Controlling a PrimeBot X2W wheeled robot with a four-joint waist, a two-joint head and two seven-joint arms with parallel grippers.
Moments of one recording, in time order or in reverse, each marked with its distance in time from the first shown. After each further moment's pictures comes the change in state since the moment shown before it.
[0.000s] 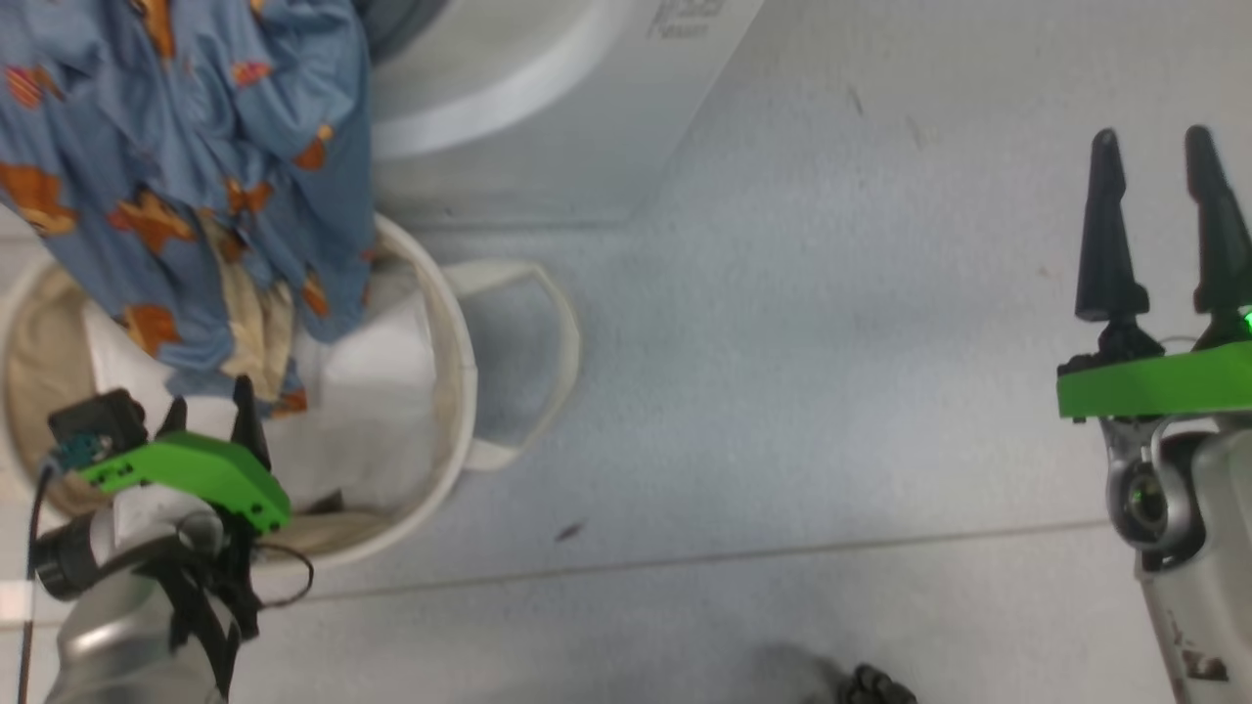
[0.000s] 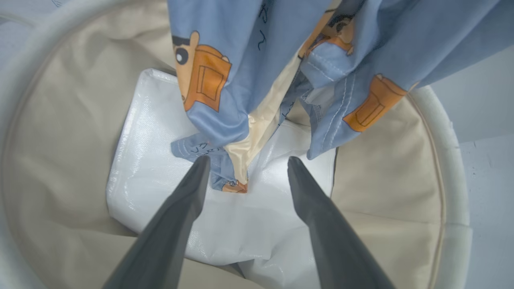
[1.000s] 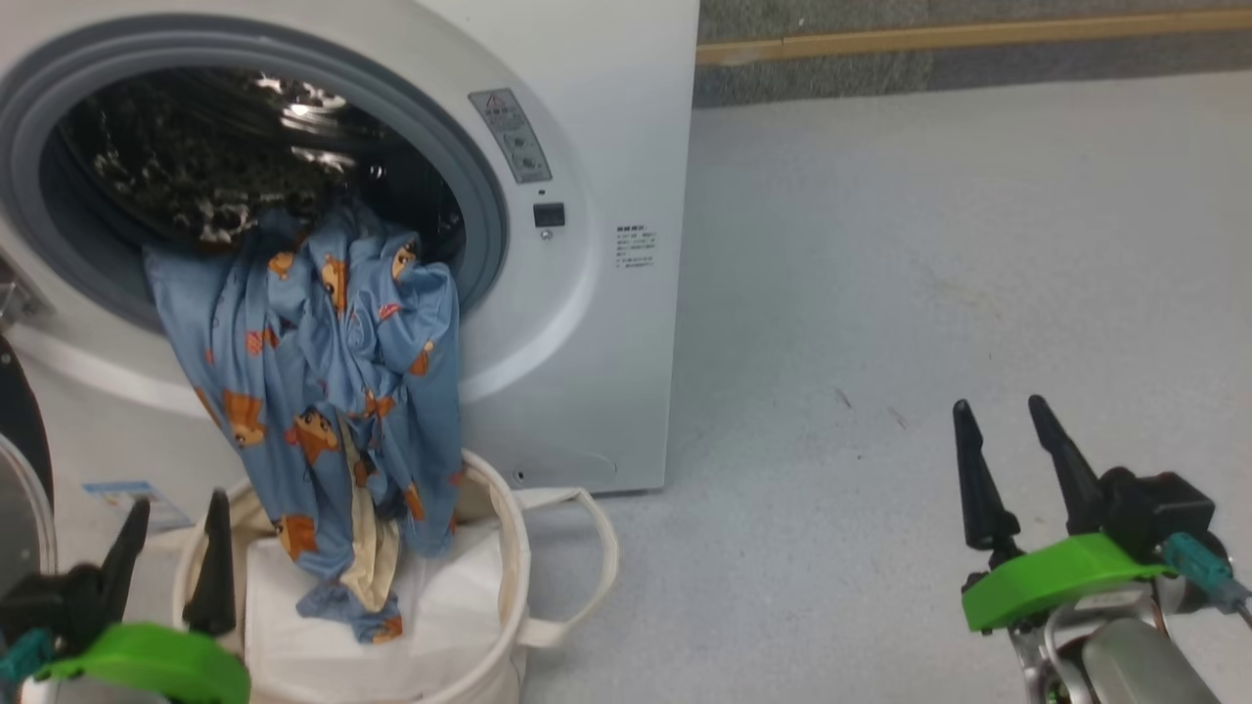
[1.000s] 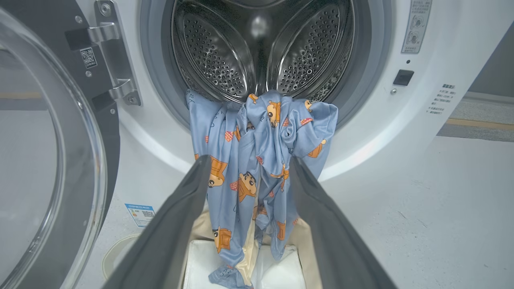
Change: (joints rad) left arm 0.655 0.095 0.157 -0.914 0.184 0.002 0.079; right arm 0.251 0.049 0.117 0.162 -0.026 0.000 0.000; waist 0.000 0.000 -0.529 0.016
